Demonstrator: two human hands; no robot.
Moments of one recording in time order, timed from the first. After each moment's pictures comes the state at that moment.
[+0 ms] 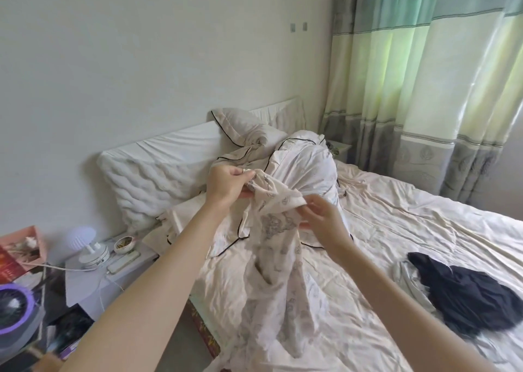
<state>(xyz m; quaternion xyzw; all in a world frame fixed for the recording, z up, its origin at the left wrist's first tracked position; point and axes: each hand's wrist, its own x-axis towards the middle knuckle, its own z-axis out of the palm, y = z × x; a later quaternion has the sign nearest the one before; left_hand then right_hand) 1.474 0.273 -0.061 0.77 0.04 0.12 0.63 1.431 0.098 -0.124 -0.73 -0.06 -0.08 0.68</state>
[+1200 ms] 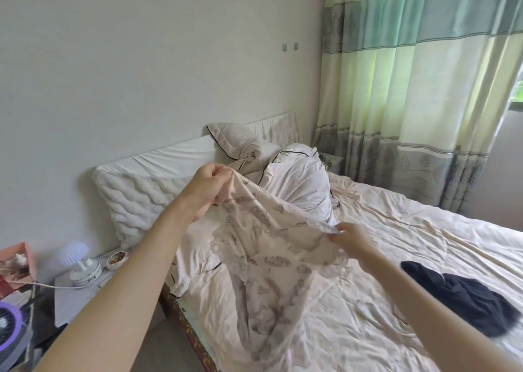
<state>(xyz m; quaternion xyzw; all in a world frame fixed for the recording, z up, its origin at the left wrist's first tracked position) 1.455 0.301 -0.028 0.77 -0.01 0.06 0.64 1.447 0.029 -0.155 -0.84 0.12 -0.01 0.54</state>
